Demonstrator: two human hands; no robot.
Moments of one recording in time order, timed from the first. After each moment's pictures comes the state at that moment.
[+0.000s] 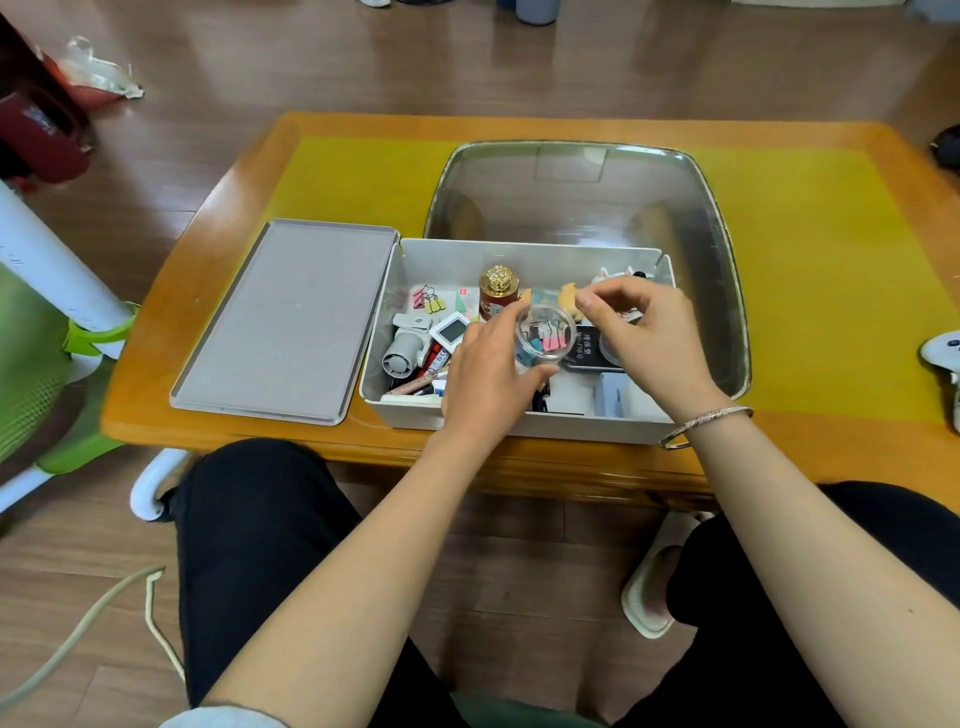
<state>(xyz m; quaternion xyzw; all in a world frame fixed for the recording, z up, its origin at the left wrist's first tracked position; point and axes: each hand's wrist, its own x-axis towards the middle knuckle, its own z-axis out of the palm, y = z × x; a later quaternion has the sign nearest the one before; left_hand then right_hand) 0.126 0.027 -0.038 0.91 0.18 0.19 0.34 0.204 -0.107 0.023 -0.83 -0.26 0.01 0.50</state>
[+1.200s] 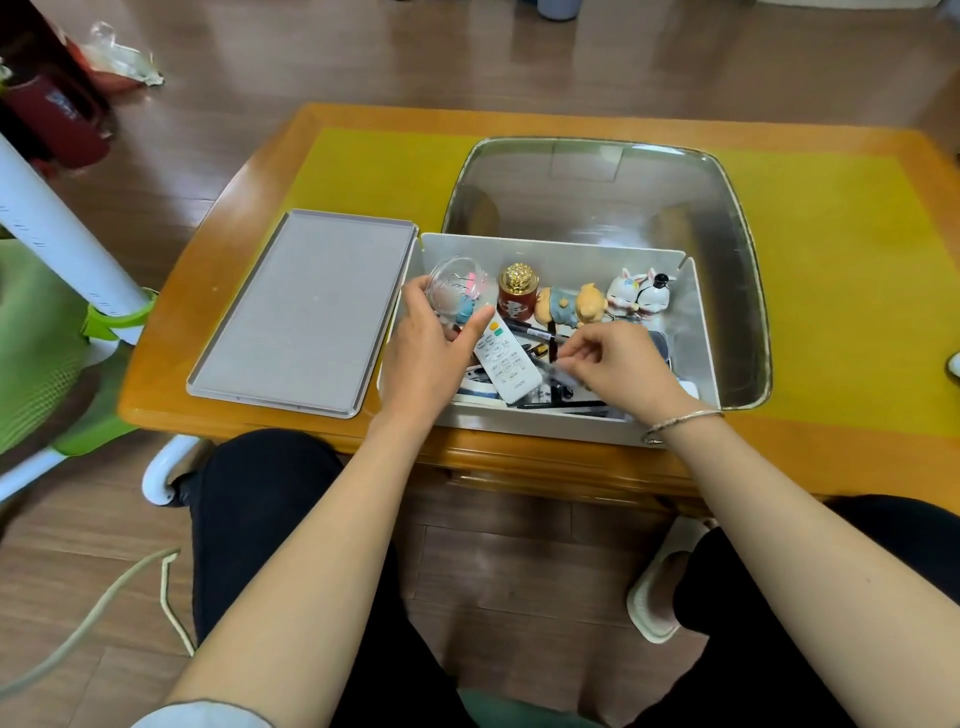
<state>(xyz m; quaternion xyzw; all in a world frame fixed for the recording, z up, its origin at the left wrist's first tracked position) 0.106 0.097 -0.037 0.86 0.29 0.23 0.34 0.214 -0.085 -0.027 -0.88 -0.31 0.13 0.34</state>
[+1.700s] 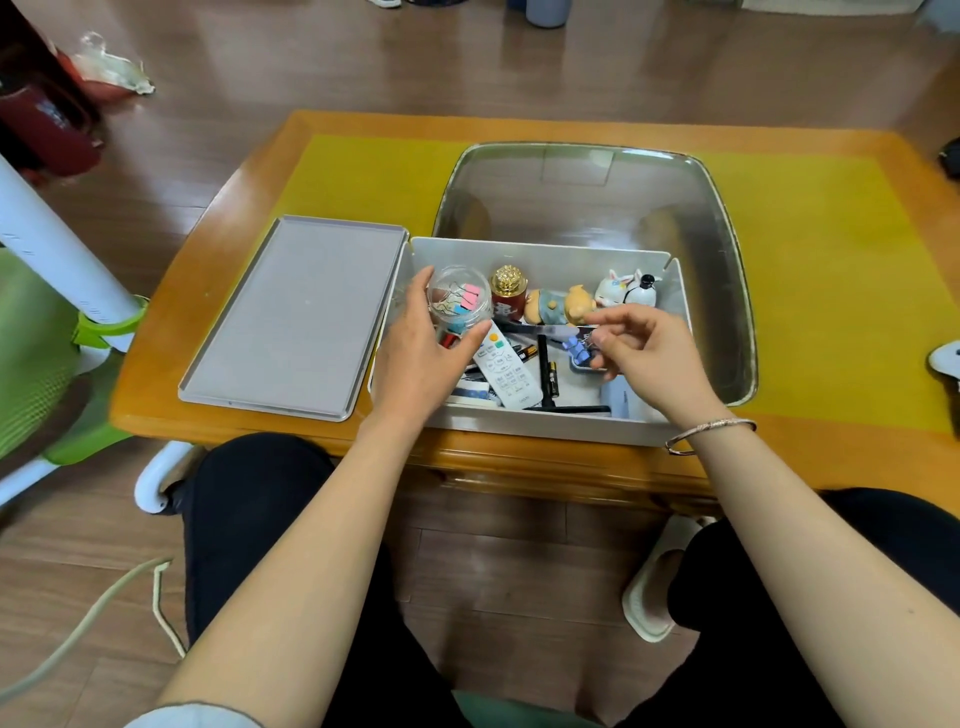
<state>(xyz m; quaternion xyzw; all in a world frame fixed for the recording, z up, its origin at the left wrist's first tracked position) 0.106 0.096 -0.037 0.87 0.25 0.24 0.35 0.212 -0.115 -0.006 -0.79 -0.20 0.15 0.56</state>
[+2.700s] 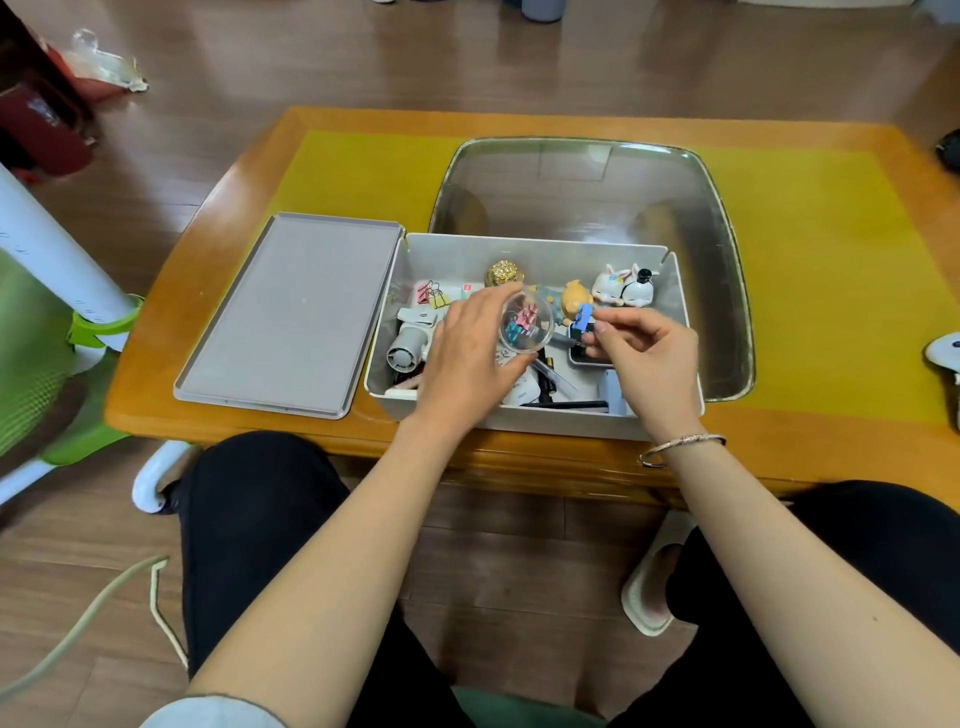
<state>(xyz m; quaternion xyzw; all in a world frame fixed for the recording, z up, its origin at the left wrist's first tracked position) 0.119 0.056 -0.036 0.93 0.11 0.22 0.28 0.190 -0.110 -0.013 -0.73 -0.12 0.06 0.67</state>
